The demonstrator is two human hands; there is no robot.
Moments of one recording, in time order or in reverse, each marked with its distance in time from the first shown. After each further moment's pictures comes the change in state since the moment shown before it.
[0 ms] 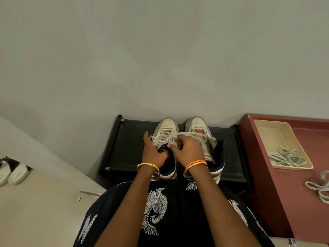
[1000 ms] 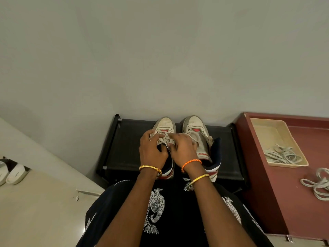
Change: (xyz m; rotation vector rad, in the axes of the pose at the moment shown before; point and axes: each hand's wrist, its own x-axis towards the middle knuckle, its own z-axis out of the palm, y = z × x) left_hand -0.003 -0.006 0.014 0.301 0.298 0.419; right_hand -0.001 0.007 0.009 -0.014 -0.073 -0.083
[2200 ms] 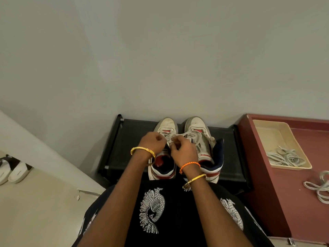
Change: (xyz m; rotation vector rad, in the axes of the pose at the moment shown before) left_hand 0.031 0.030 -0.042 0.019 -0.454 -0.263; right_hand -0.004 -0.010 0.008 0.241 0.119 0.181
